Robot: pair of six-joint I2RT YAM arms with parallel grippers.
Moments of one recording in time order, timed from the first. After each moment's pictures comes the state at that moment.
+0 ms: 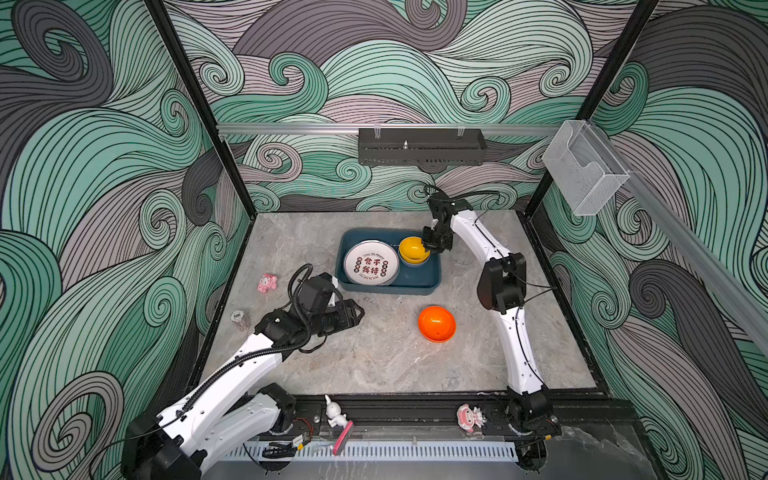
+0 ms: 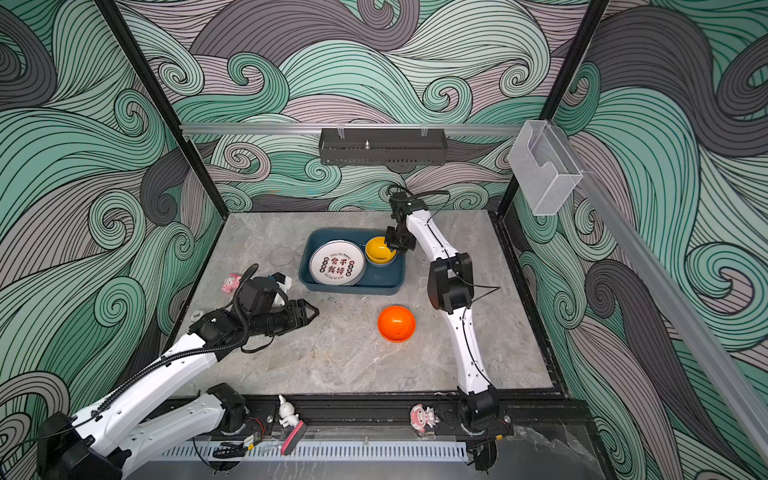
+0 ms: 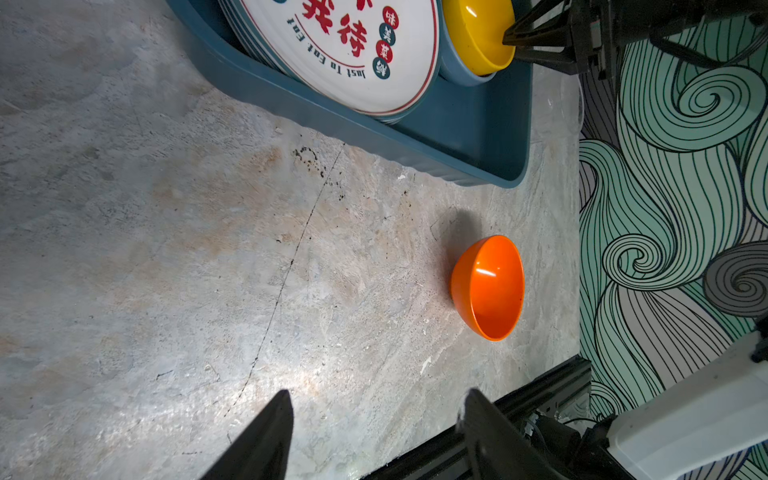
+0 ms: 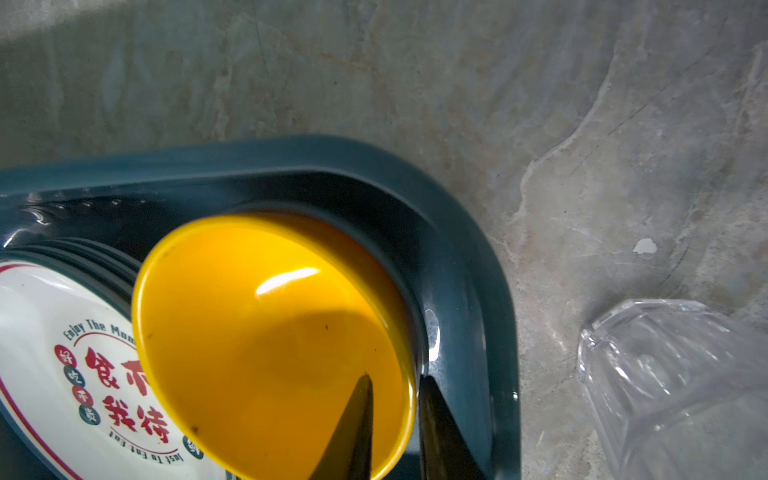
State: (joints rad) left arm -0.56 0.93 0.73 -0.60 0.19 -0.82; right arm 0.32 2.49 2.41 -1.24 -0.11 0.48
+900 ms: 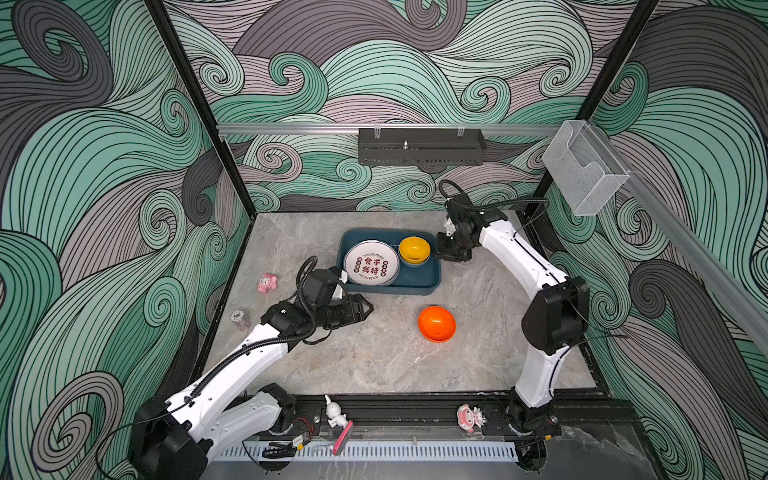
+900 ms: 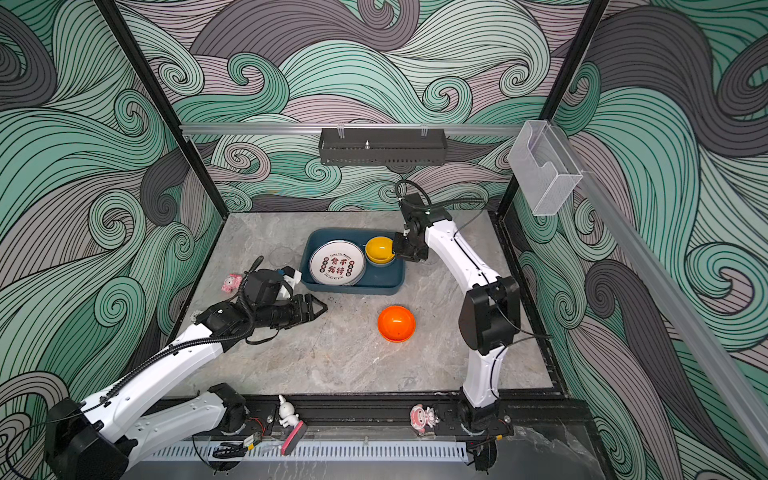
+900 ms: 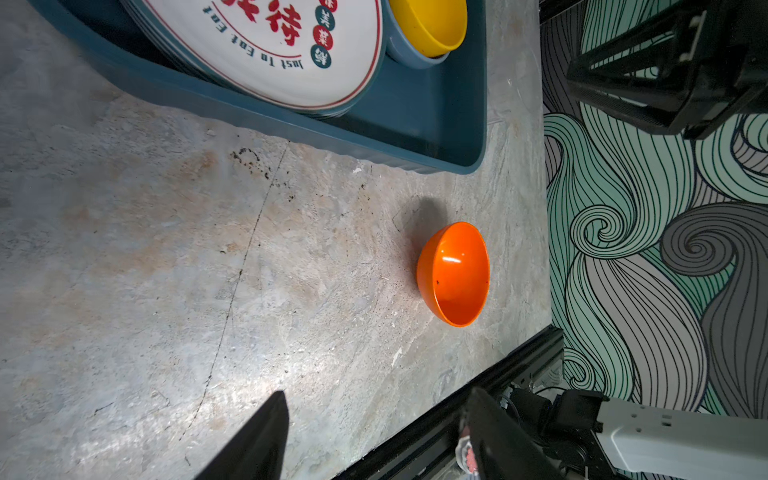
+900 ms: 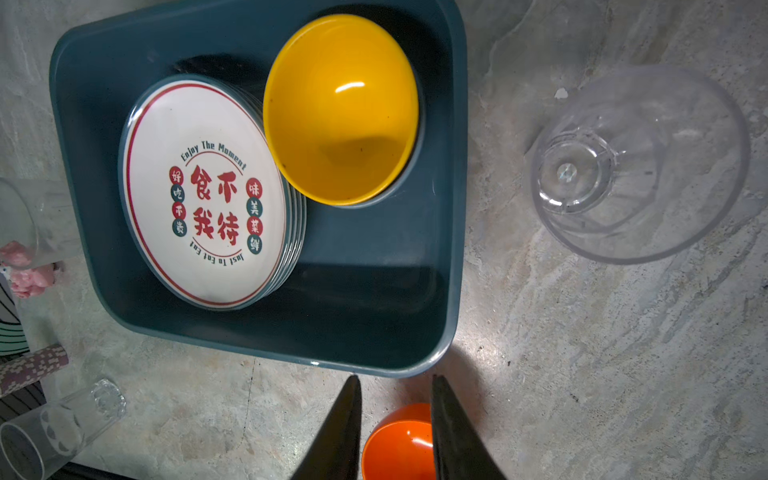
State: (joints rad) left arm -0.56 1.03 0.80 -0.56 0.30 -0.76; right arm 0.36 1.84 1.73 -1.09 -0.14 0.44
